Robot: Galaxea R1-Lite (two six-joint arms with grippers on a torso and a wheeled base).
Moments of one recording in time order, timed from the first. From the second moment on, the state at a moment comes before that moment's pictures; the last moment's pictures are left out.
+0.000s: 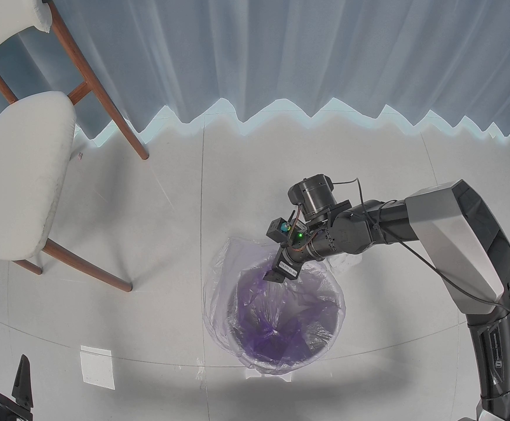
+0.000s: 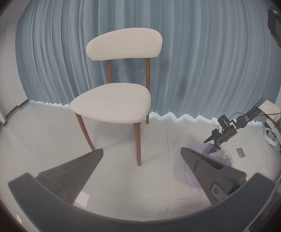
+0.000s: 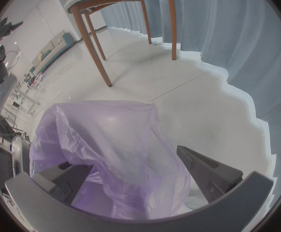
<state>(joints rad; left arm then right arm) -0.01 0.02 -0.02 -0.03 0.13 -0.11 0.57 2.46 -1.84 0.16 0.16 -0.69</state>
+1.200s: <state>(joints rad) -0.01 0.02 -0.02 -0.03 0.13 -0.11 0.38 1.72 -0.88 -0.20 0.35 -0.06</state>
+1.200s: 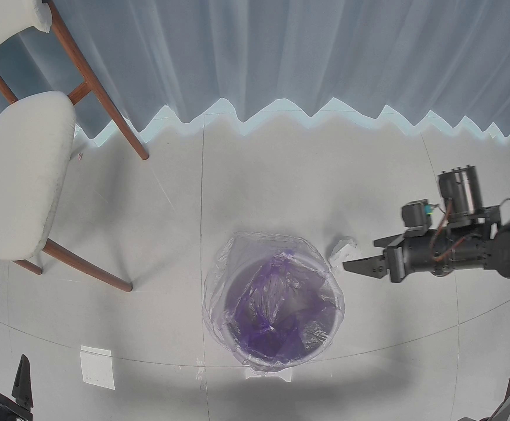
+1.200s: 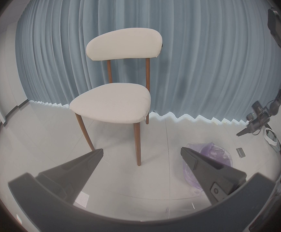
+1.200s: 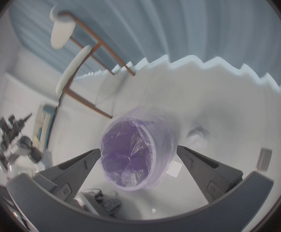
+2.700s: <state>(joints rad) -0.38 0.33 -0.32 -0.07 0.09 -0.19 0.23 0.91 -0.33 -0.36 -0.17 0.53</state>
